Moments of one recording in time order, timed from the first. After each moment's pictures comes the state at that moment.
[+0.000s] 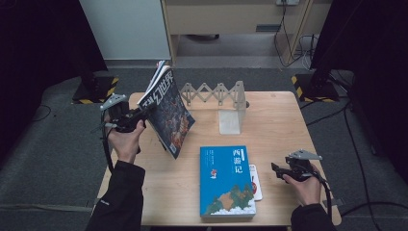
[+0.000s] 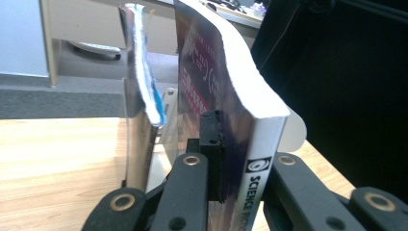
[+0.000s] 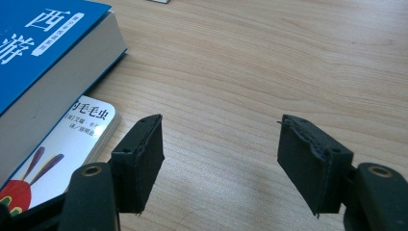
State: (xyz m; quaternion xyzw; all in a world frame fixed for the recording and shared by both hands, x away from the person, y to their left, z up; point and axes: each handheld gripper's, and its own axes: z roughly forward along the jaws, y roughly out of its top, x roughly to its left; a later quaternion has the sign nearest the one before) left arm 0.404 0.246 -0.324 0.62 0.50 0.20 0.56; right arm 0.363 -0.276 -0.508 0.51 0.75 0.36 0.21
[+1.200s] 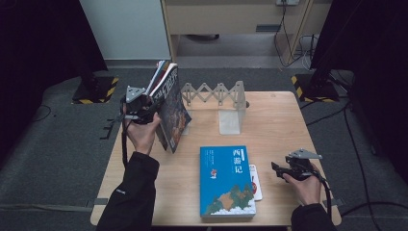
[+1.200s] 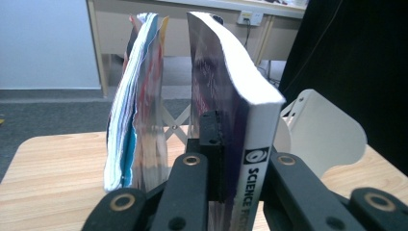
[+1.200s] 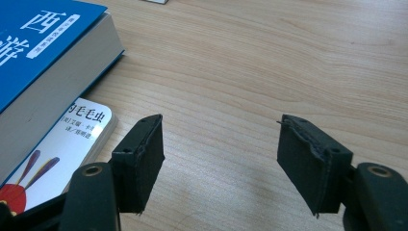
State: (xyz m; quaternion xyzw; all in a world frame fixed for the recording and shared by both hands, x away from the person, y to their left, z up) left arm 0.431 0.206 -0.327 0.63 0.52 0.29 0.50; right arm 0.366 -0.276 -0.509 0.51 0.75 0.36 0.21
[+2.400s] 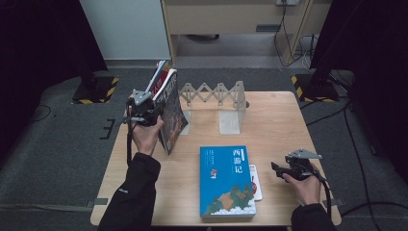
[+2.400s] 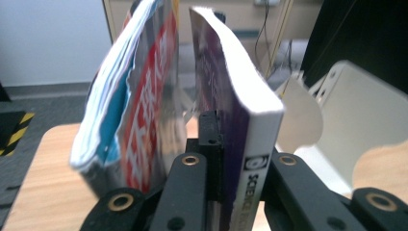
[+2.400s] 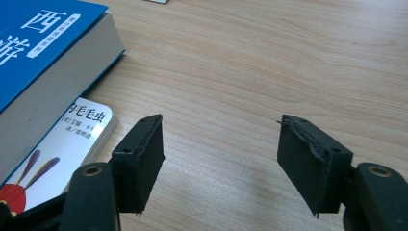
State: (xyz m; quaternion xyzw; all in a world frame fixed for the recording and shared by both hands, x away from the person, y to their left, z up) left arm 0.441 0.204 -0.347 0.66 0.52 0.31 0.45; right arm 0.366 -0.276 -0.509 0.51 0.75 0.36 0.21
